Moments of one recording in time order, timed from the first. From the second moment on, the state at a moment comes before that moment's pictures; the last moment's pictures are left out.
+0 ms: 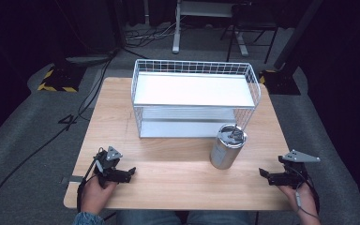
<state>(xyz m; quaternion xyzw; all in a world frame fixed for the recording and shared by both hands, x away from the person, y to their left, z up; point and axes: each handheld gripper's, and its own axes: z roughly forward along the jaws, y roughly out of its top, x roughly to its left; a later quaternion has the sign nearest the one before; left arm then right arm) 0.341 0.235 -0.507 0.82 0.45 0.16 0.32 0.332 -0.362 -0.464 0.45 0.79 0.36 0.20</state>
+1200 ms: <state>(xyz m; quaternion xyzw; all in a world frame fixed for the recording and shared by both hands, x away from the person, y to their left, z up) 0.341 0.235 -0.507 0.82 0.45 0.16 0.32 0.342 -0.280 -0.404 0.34 0.83 0.41 0.18</state>
